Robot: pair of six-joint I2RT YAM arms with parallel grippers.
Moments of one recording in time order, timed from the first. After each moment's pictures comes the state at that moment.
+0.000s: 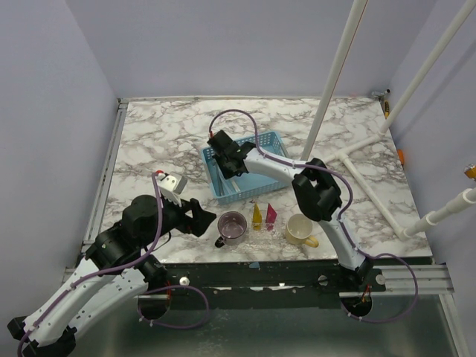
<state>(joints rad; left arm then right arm) -0.77 0.44 0.70 -0.62 0.01 -0.40 0.84 2.32 1.89 -0.57 0.22 0.24</state>
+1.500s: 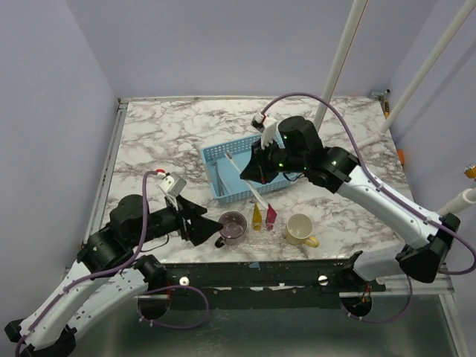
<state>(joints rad) -0.77 0.43 0.76 -0.59 0.27 -0.46 0.84 1.40 1.45 -0.57 -0.25 0.28</state>
